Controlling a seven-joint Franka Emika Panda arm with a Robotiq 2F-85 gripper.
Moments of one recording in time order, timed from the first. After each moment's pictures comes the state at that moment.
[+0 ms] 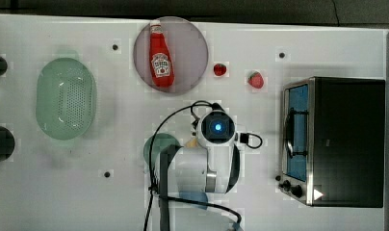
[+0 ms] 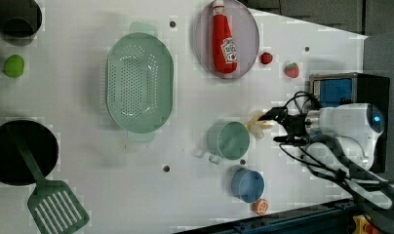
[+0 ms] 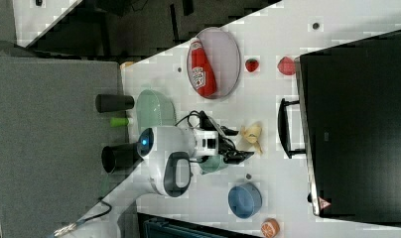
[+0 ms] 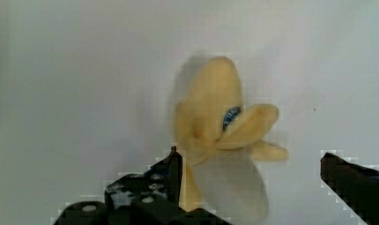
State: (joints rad) arm 0.00 0.29 -0.07 -2.44 -0.03 1.04 0.02
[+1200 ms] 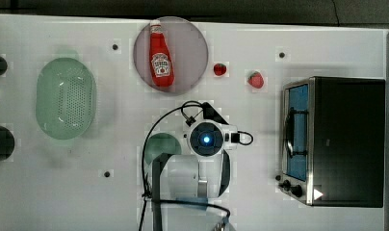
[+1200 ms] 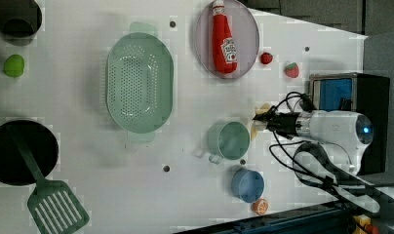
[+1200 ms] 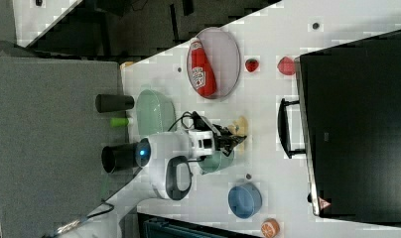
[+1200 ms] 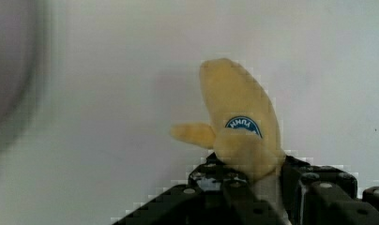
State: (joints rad) arm 0.00 0.28 -0.03 -2.48 -0.03 1.22 0.02
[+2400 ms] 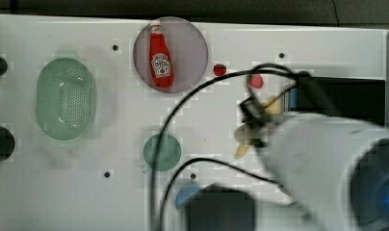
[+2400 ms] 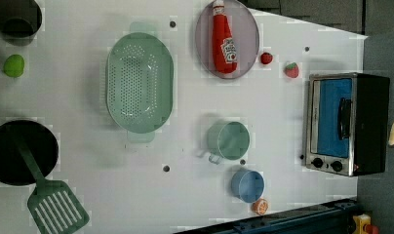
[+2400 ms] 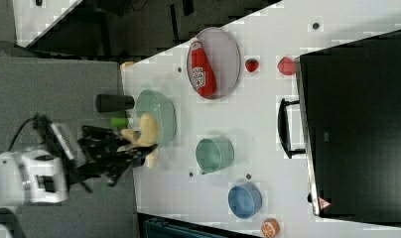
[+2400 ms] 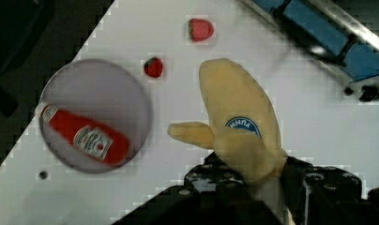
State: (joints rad) arm -0.01 -0.26 -0.20 -1.94 -0.03 0.22 -0.04
